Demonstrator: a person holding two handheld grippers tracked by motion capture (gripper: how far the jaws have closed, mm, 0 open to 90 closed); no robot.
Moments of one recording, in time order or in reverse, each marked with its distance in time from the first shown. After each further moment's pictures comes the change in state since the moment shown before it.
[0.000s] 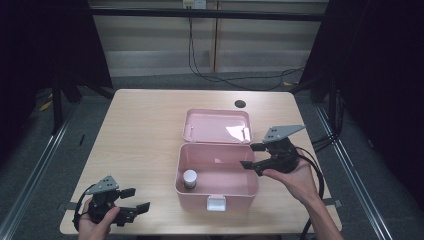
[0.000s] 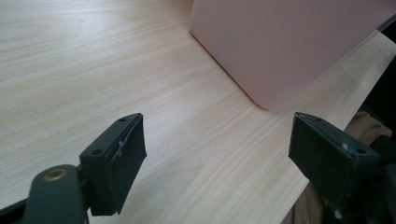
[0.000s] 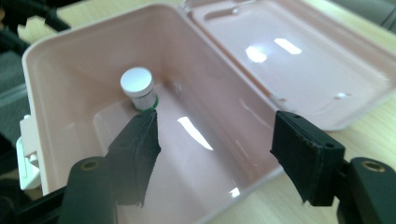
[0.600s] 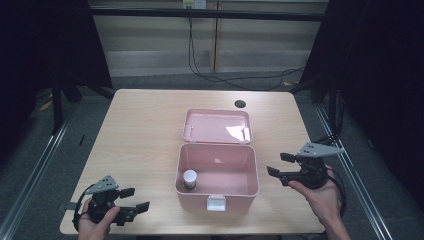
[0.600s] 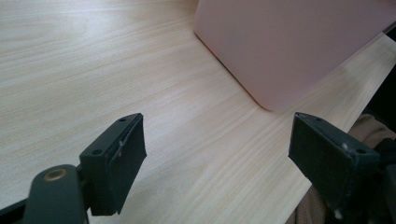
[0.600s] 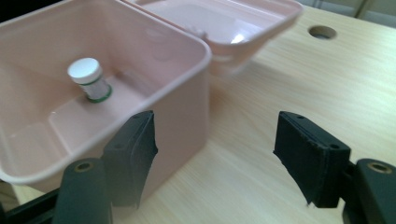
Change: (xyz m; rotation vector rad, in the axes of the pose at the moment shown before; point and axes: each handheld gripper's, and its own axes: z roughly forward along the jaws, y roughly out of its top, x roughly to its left) left arm 0.002 0.000 0.000 0.000 0.013 -0.011; right arm -0.013 -0.075 -0.038 -0.101 -0.179 0.184
